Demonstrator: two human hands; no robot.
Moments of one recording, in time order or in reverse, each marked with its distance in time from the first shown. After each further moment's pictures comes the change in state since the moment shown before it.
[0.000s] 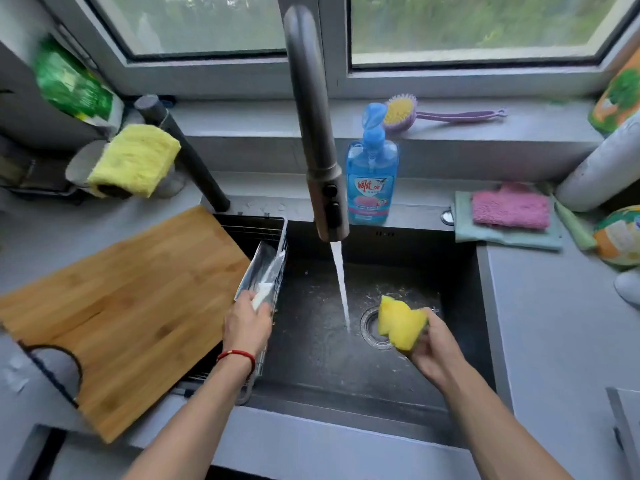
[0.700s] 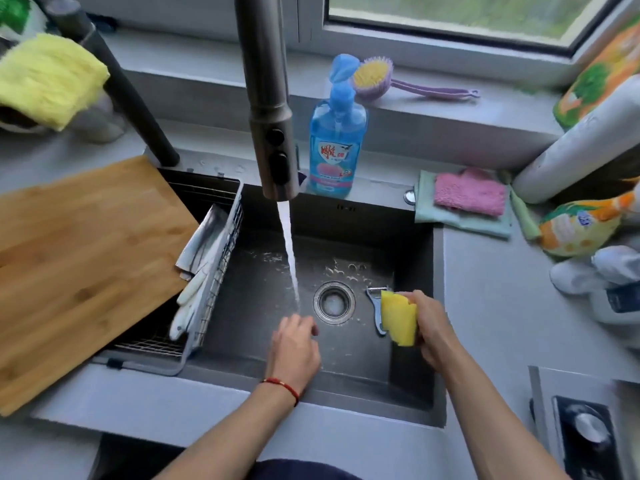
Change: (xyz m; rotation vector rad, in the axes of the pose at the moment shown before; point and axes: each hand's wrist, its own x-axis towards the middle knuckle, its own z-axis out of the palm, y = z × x) left_hand -0.099 0.011 0.143 0.125 -0.179 0.512; right_hand -0.022 -0.049 -0.047 -0.640 0.214 -0.175
